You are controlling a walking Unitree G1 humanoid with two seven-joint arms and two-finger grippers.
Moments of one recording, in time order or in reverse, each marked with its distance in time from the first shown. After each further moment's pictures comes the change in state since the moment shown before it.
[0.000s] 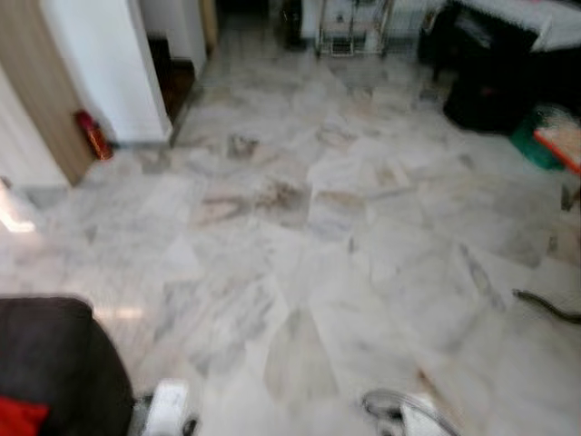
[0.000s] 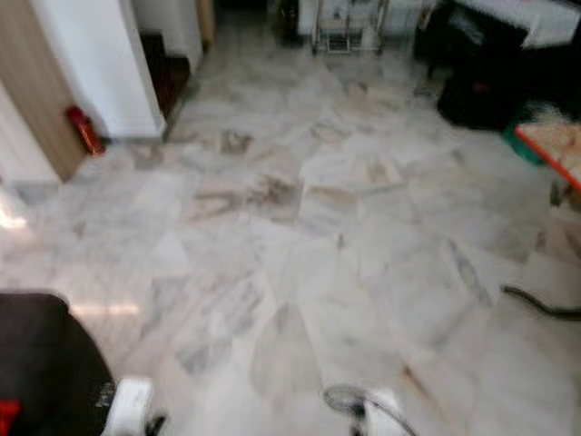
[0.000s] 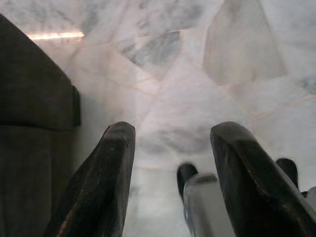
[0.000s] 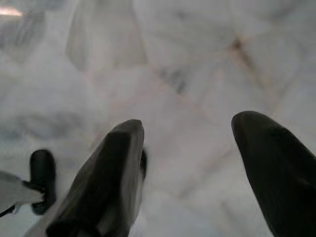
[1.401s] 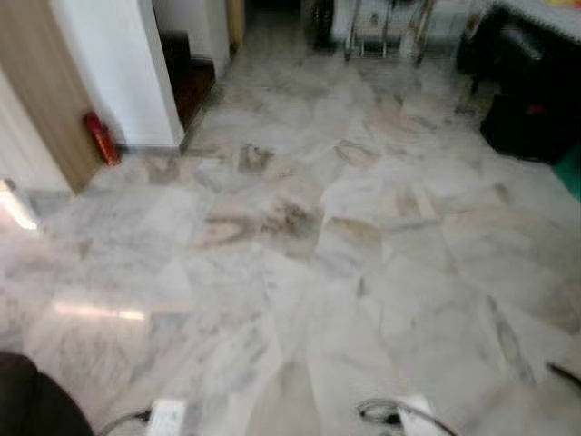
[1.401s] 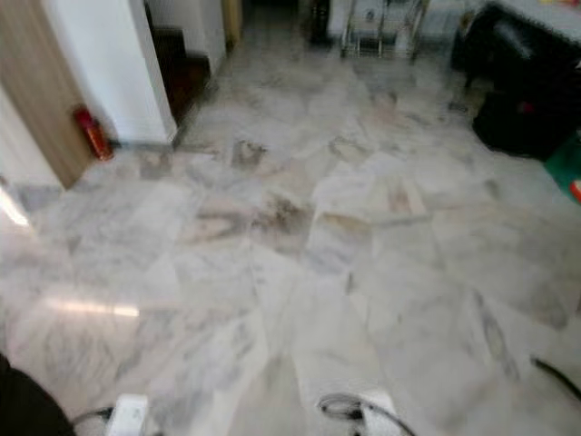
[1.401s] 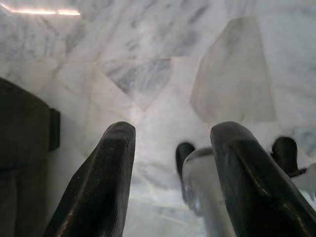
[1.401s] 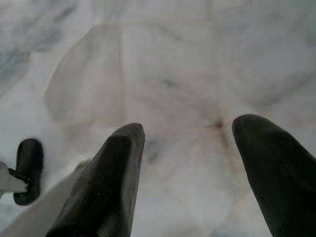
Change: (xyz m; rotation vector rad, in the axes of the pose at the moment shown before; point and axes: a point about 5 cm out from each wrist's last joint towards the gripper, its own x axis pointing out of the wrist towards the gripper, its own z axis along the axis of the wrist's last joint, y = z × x) left arm -0.006 0.008 -0.020 -0.018 0.088 0.013; right arm 0.000 0.000 0.001 -0.119 0.010 0.036
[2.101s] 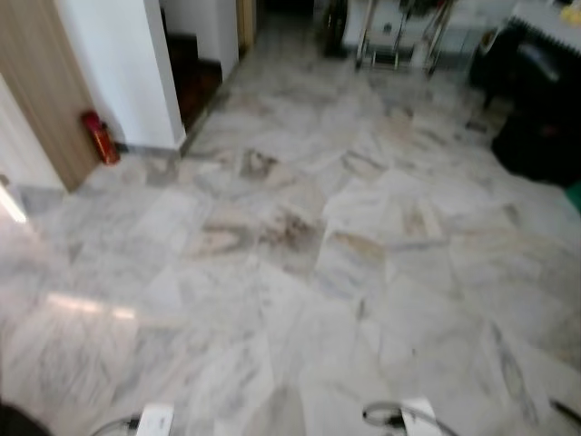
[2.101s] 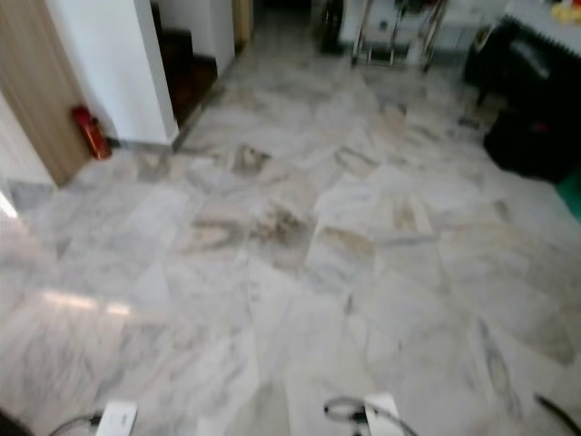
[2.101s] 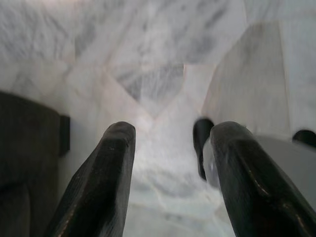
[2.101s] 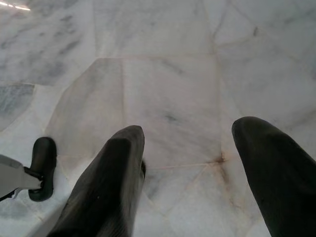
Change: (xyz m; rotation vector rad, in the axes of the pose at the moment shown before) left arm -0.004 0.022 -0.013 0.006 0.057 0.050; right arm -0.001 0.002 -0.001 0.012 -0.026 0.029
